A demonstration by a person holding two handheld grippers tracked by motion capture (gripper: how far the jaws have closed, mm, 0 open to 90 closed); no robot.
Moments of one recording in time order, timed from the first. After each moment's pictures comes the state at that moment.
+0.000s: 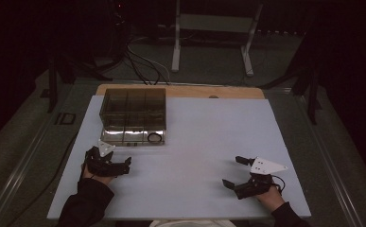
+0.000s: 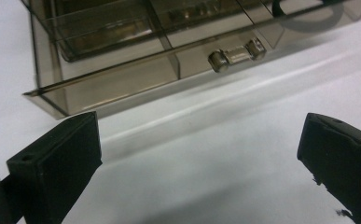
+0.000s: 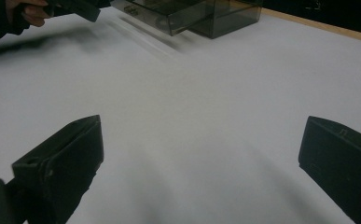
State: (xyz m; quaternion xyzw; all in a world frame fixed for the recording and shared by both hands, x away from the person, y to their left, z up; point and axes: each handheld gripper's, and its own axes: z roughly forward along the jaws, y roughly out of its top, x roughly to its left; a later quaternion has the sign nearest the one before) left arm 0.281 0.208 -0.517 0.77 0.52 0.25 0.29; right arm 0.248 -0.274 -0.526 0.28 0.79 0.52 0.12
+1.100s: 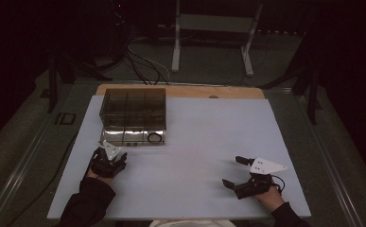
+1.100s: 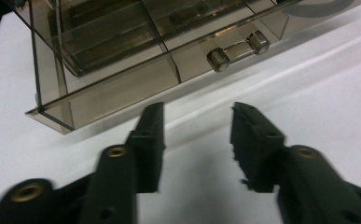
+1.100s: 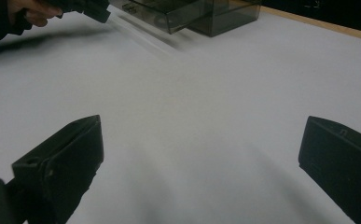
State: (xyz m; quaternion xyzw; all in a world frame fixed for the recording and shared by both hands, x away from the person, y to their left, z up) left arm 0.282 0.200 -0.522 0.78 0.49 0.30 0.27; right arm 0.249 -0.274 -0.526 0.29 0.80 0.52 0.13
